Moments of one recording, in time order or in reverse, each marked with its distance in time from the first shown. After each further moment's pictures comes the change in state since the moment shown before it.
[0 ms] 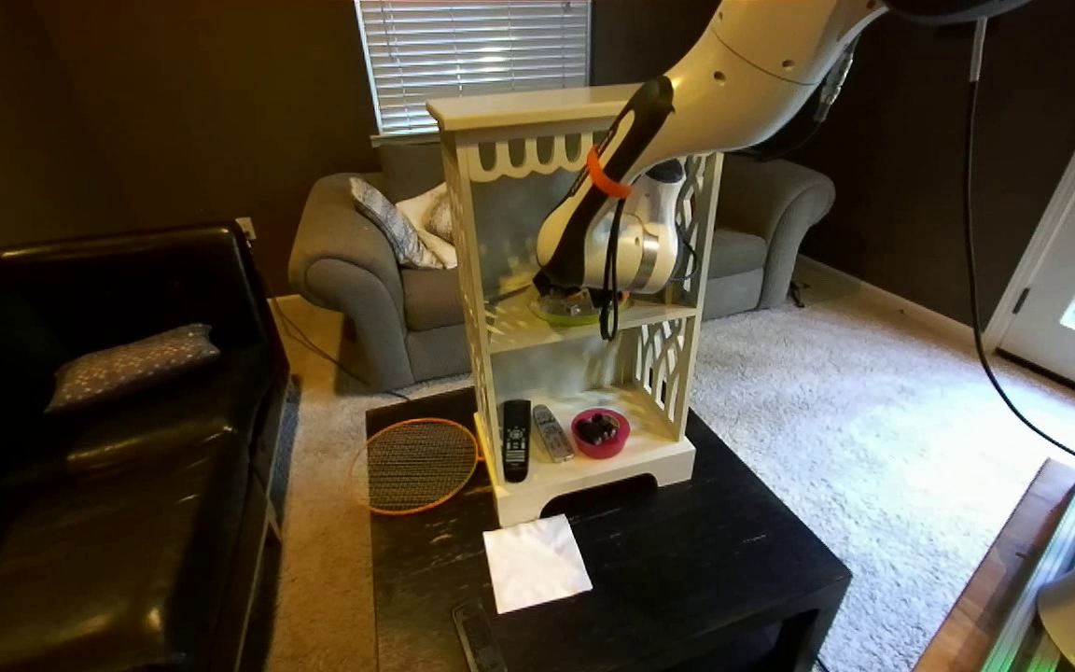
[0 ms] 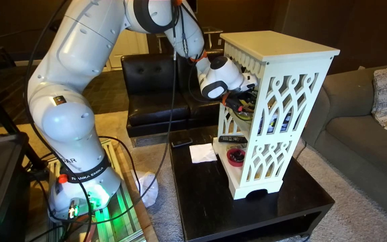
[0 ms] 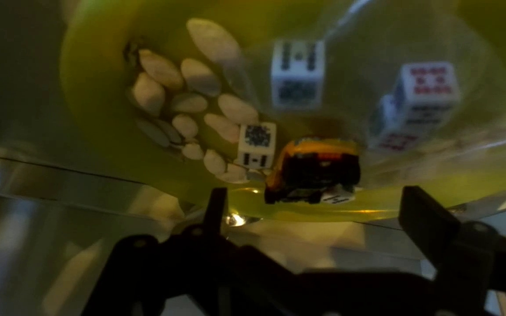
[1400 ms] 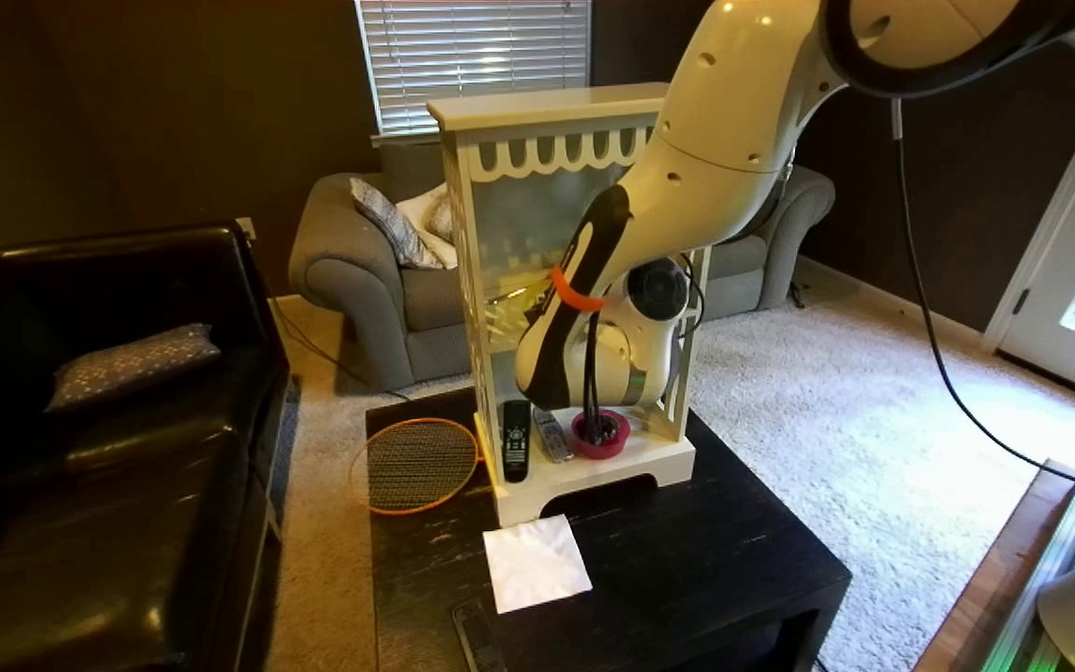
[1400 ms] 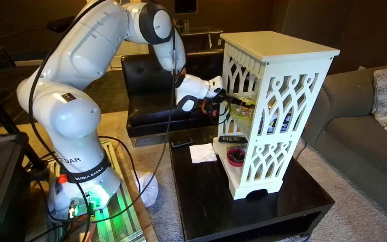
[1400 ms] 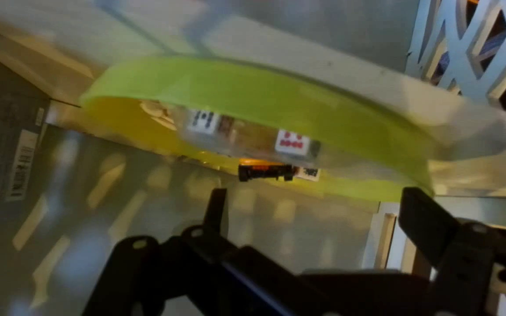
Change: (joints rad) arm 0.188 0.135 0.043 -0.104 0.173 0.634 0.000
